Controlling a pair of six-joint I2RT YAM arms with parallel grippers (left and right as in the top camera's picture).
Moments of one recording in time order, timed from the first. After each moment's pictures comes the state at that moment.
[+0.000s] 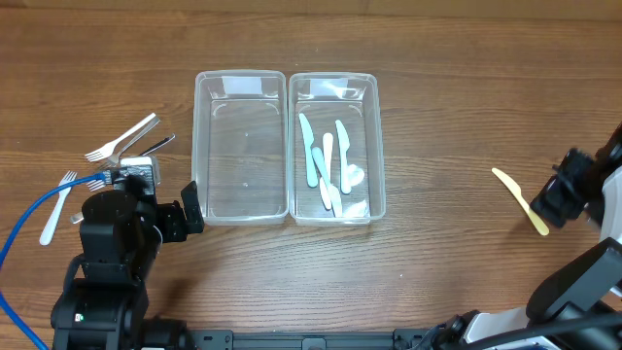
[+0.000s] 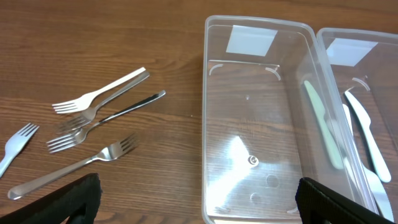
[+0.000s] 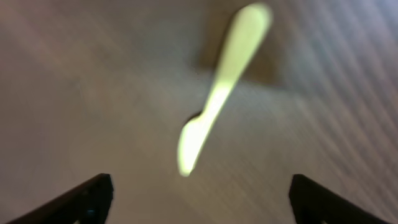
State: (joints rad) left arm -0.04 0.65 0.77 -0.76 -0.04 -0.15; right arm -0.65 1.68 1.24 -0.96 -0.08 1.61
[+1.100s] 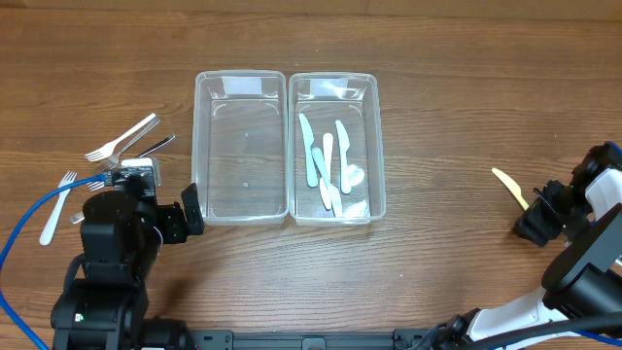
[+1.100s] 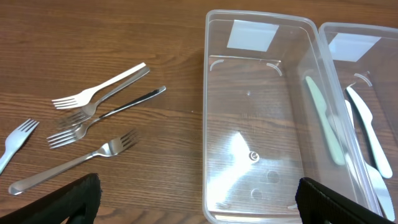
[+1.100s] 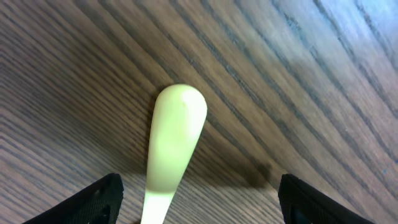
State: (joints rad) left arm -0.04 0.65 0.77 -0.78 -0.04 -0.15; right arm -0.67 1.84 1.14 -0.85 0.01 1.65
